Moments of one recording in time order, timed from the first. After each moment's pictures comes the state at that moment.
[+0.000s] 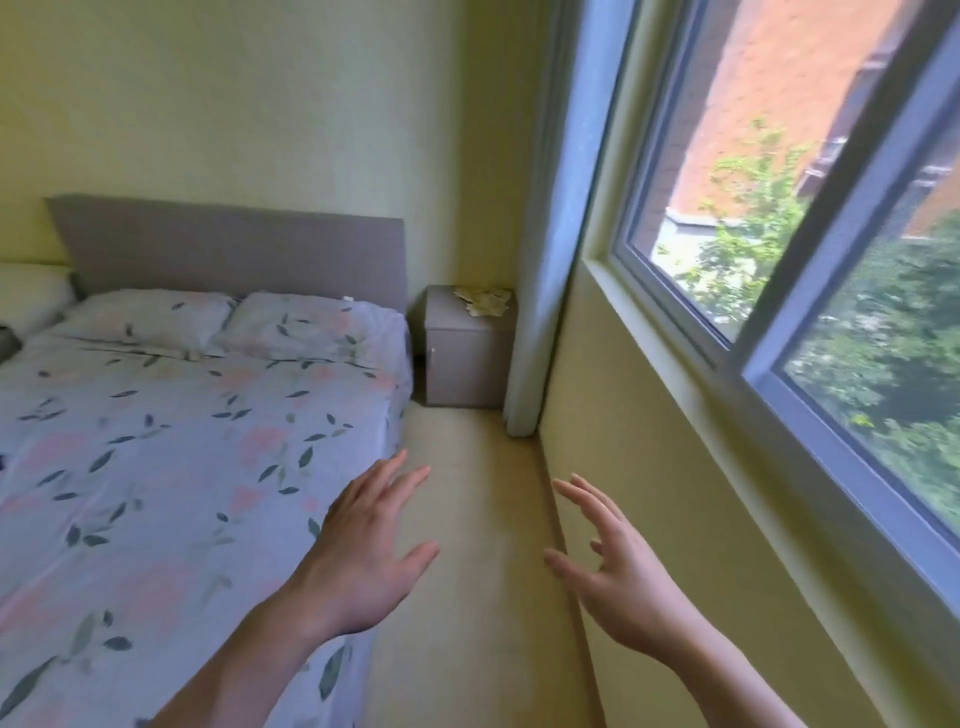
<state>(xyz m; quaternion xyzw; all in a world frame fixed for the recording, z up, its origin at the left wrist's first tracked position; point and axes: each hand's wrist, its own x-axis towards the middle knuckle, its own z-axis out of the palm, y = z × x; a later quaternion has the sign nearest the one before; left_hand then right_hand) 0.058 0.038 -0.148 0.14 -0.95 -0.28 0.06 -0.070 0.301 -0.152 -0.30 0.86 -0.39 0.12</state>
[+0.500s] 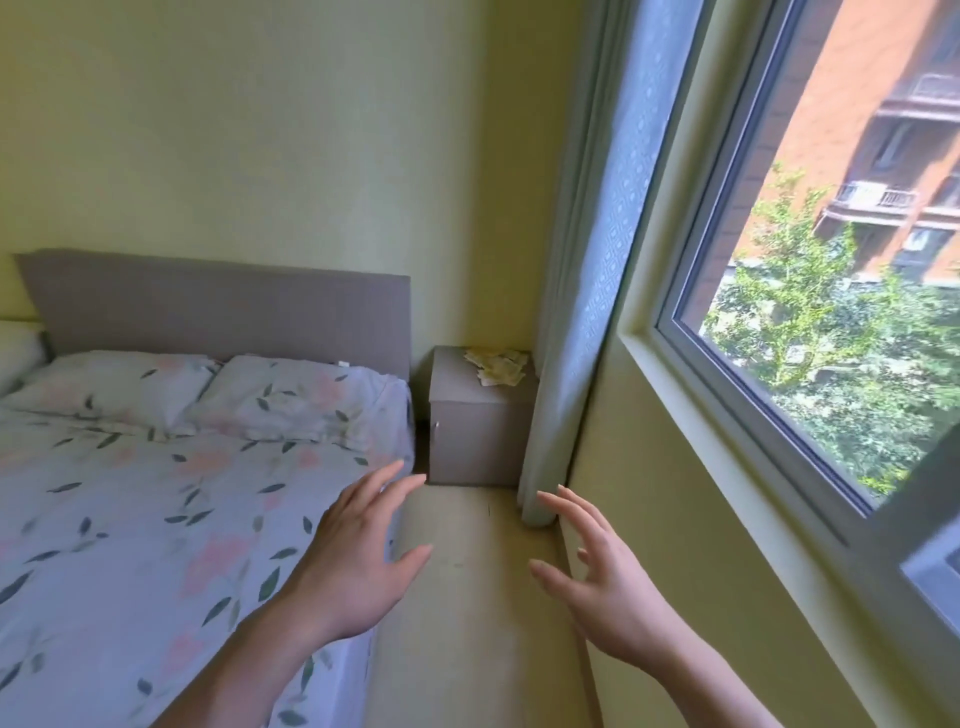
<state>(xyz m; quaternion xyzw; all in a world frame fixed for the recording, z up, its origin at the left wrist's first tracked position) -0.227 -0.136 -0.138 0.15 -0.94 -0.28 0.11 -0.363 0.117 -0.149 -0.33 0.85 -0.40 0.11</state>
